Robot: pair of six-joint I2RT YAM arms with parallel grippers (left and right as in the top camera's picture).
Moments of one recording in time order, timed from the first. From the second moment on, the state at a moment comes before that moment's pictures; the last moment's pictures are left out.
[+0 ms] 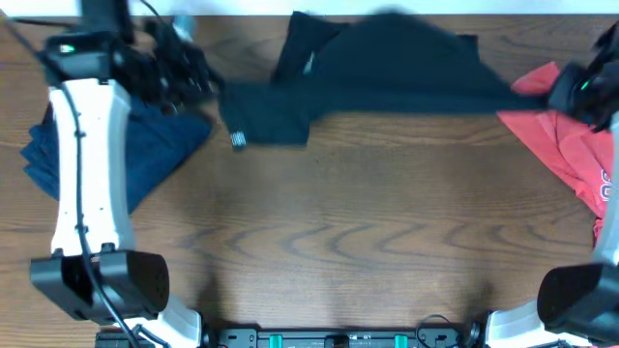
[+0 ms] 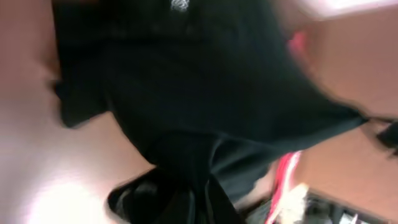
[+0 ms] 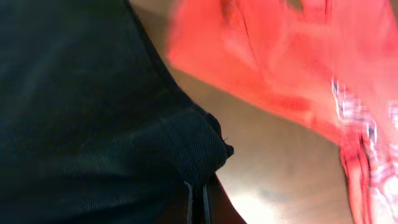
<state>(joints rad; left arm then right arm) 0.08 1.77 1.88 -1.39 0.71 -0.17 -0.28 1.69 1.76 -1.24 0.05 0.23</state>
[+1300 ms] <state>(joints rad) -0.06 1.57 1.08 -0.68 0.70 -0.18 -0.33 1.70 1.23 -0.91 0.02 0.28</state>
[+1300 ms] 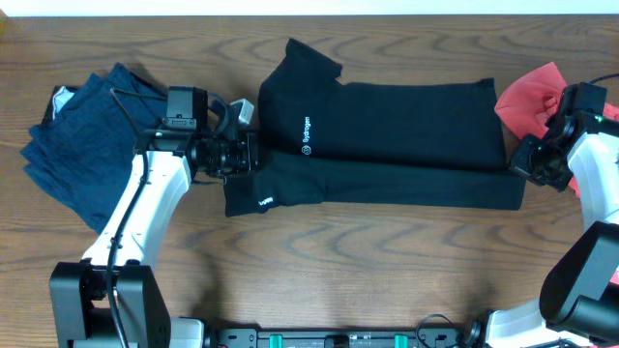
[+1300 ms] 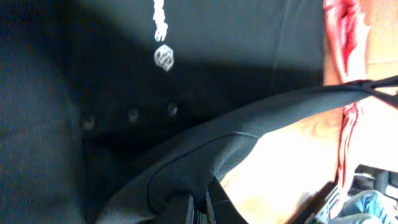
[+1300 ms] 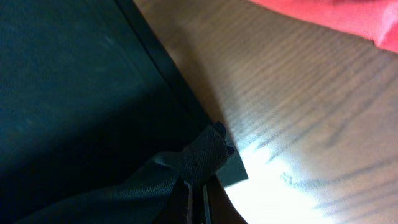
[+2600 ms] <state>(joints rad) -0.06 1.62 0.86 -0.65 0.30 -0.25 -0.29 1.69 0.87 -0.55 0.07 0.27</state>
